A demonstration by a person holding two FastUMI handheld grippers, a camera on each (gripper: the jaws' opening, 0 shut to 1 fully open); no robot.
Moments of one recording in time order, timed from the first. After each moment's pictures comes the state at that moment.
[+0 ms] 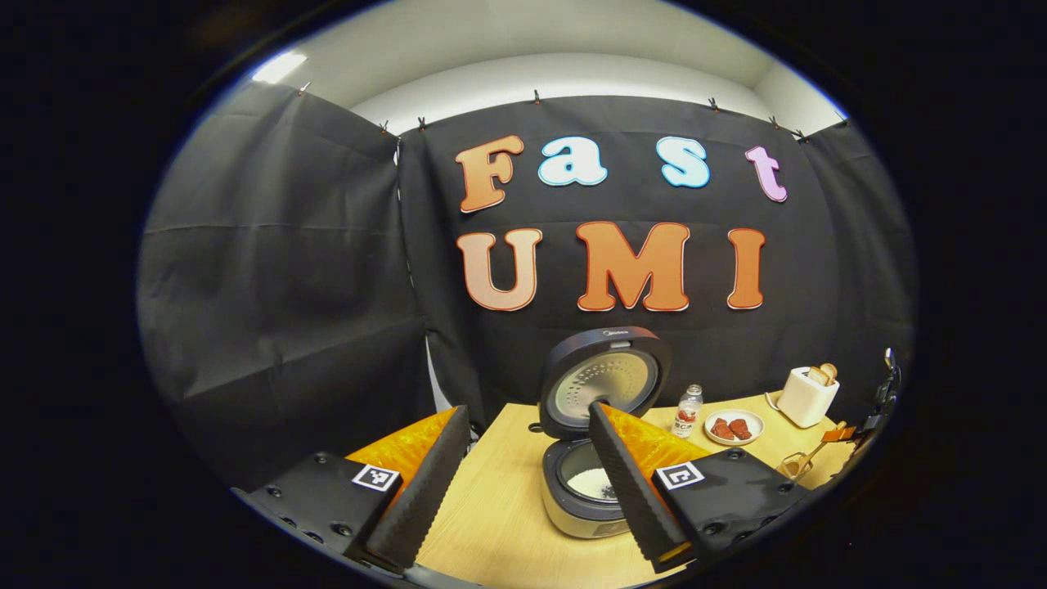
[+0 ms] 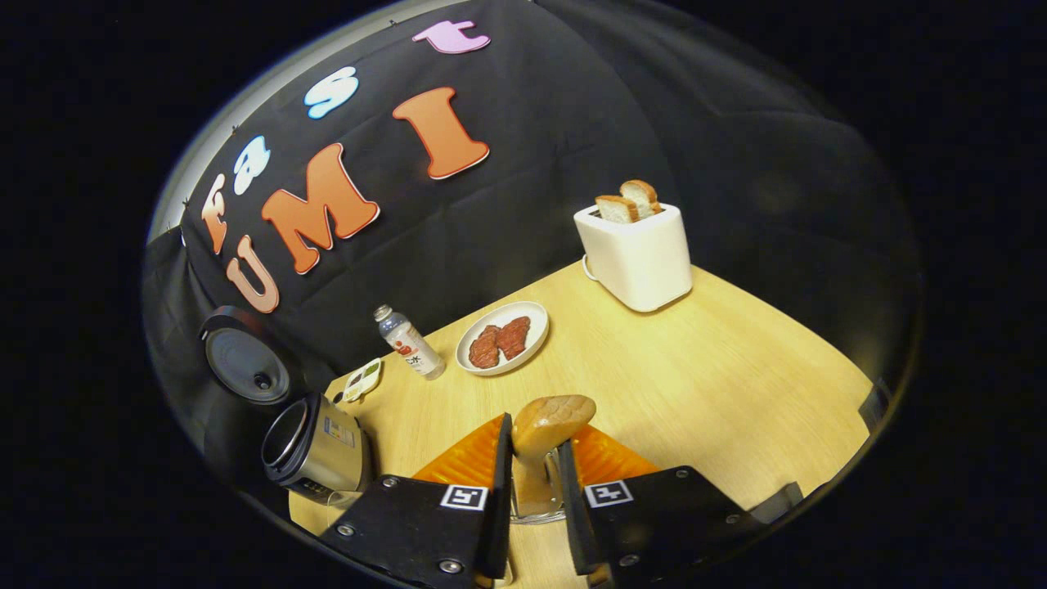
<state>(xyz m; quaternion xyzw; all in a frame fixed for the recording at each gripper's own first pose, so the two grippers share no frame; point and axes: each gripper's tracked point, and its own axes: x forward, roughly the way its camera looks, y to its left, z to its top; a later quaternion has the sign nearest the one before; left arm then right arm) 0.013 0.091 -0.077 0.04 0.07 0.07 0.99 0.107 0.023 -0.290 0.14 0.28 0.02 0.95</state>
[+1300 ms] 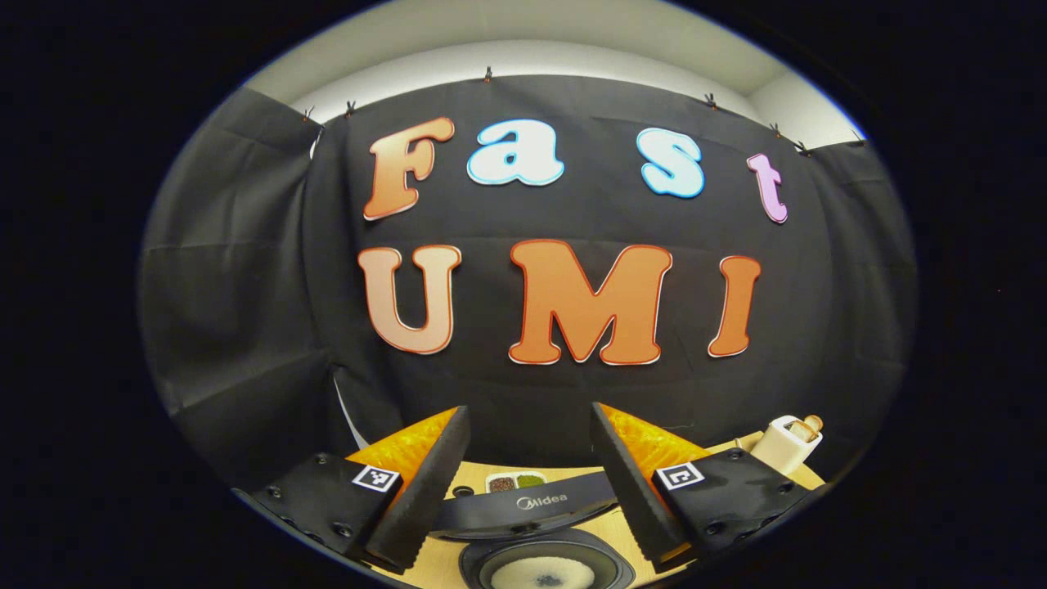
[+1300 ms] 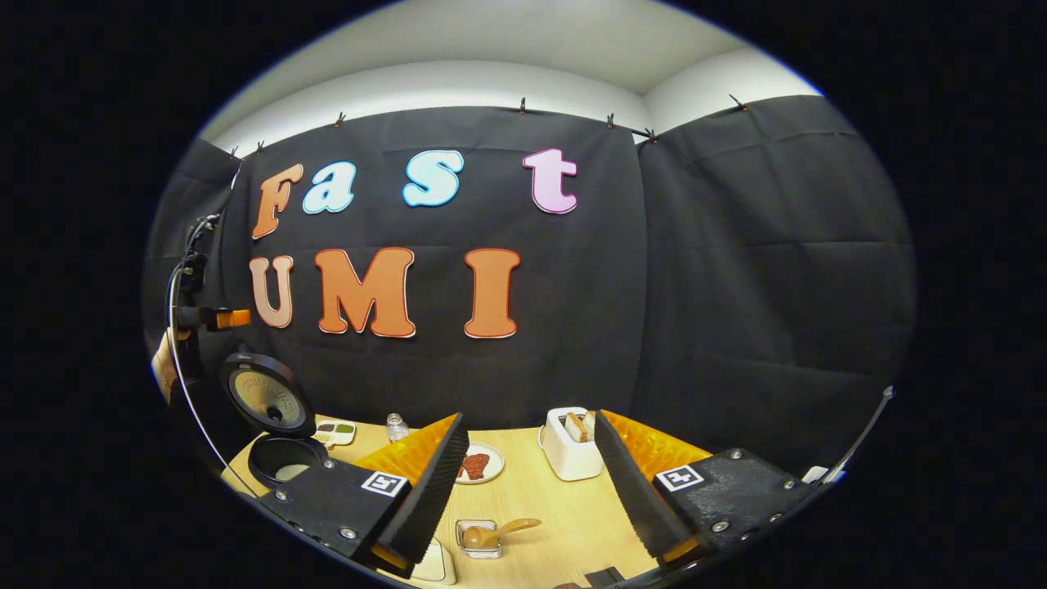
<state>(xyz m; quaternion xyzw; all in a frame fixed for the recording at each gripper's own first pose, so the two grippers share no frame) 0.308 0.011 -0.039 0.00 0.09 -0.02 1.00 0.034 0.038 0.029 -0.07 0.06 -0.02 1.00</state>
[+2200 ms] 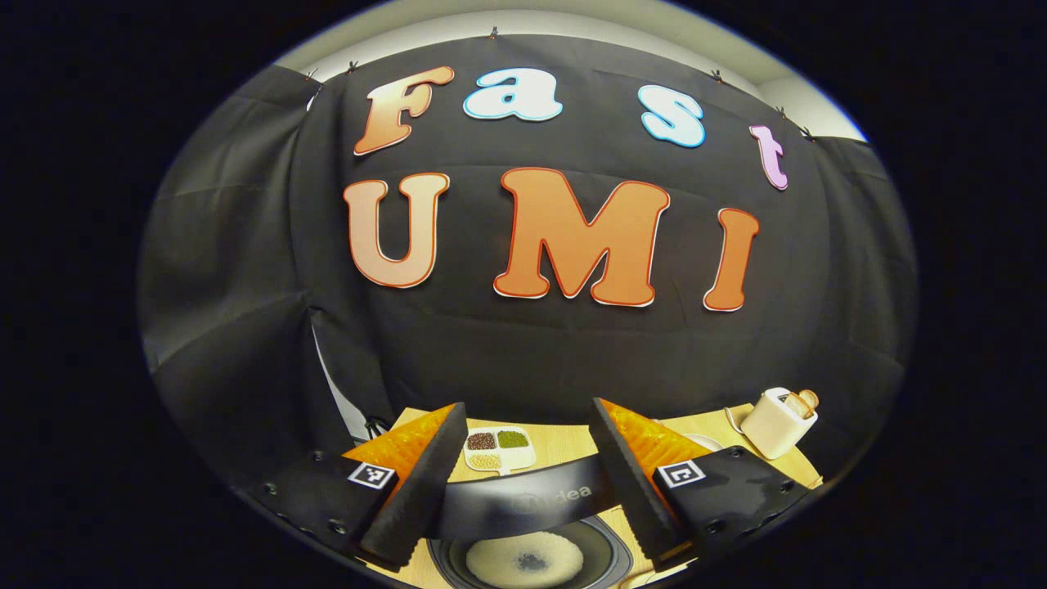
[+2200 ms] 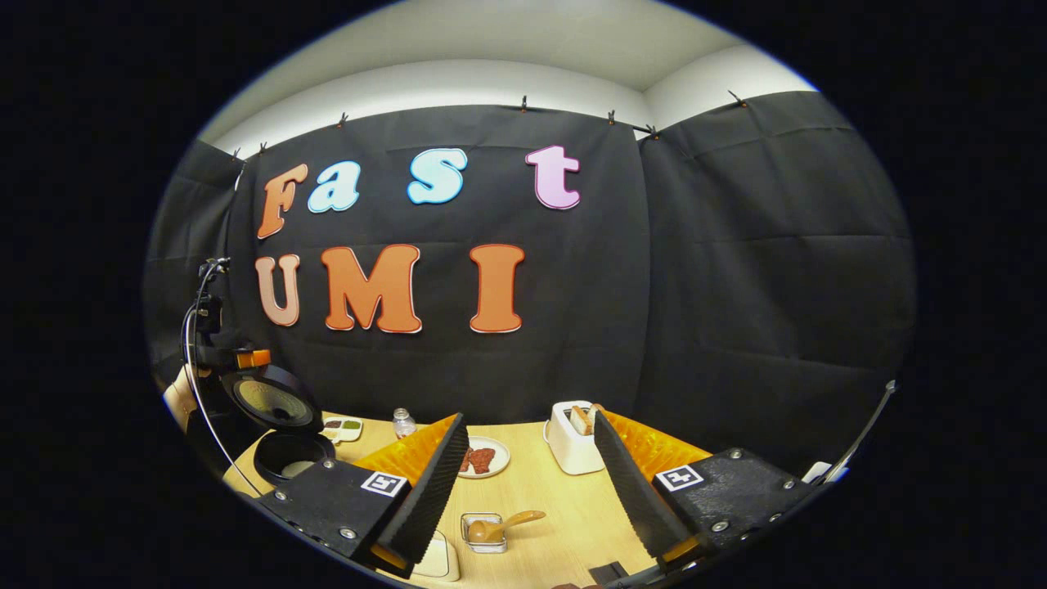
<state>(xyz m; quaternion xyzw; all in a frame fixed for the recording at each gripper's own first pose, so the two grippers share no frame) 0.260 -0.005 -0.128 -0.01 0.15 -0.04 0.99 0.021 0.043 0.006 -0.07 0.07 0.00 1.00</state>
